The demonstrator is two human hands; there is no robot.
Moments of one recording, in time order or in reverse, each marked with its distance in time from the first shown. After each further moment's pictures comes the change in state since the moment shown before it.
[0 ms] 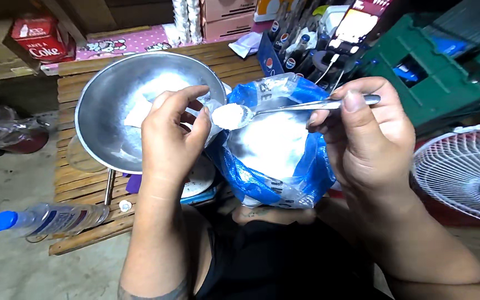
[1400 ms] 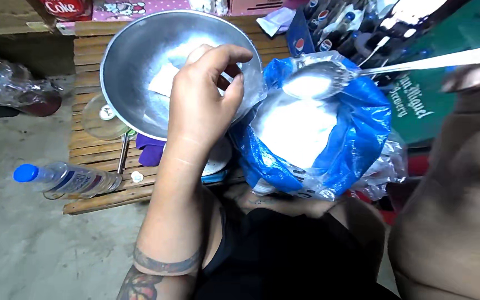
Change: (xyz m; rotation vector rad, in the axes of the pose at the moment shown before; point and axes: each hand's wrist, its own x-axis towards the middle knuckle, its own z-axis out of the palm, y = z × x) left_hand 0.004 -0.004 -0.004 0.000 0.010 0.033; right_hand 0.011 -0.002 -0.055 -0.274 0.037 -0.227
